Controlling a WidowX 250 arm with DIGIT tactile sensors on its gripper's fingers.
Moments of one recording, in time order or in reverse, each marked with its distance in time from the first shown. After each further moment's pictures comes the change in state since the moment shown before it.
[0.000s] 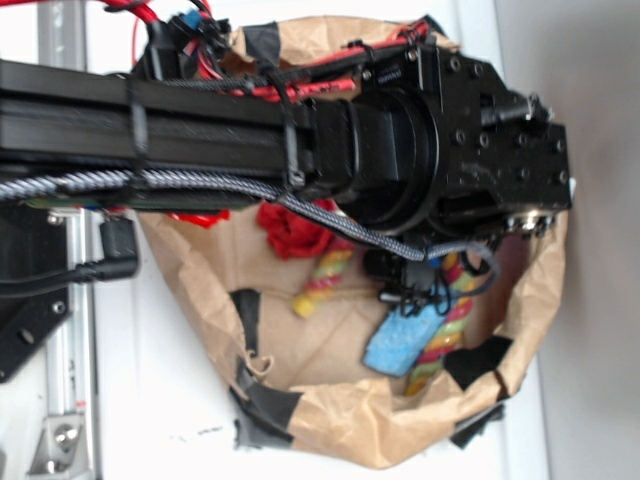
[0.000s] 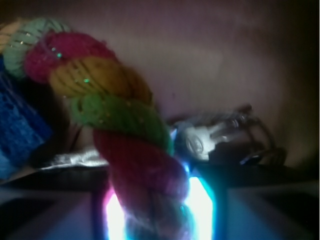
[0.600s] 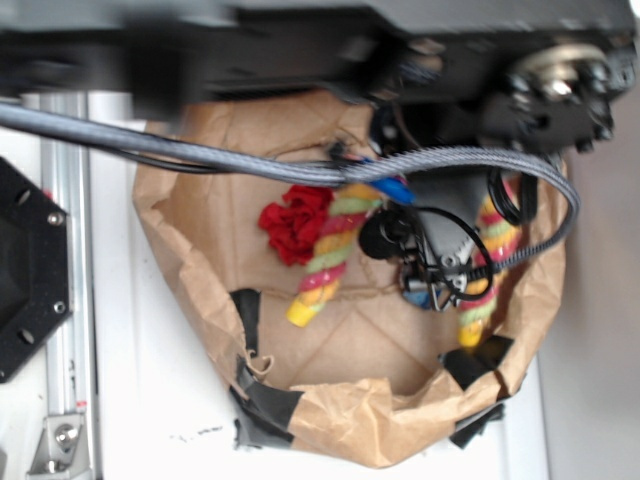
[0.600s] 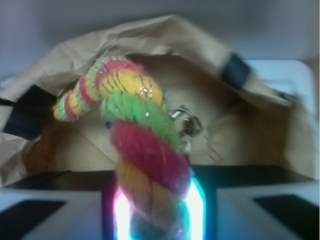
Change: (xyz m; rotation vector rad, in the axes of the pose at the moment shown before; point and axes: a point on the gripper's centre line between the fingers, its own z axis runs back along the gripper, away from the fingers) arm -0.039 0.000 0.125 -0.024 -0.204 0.244
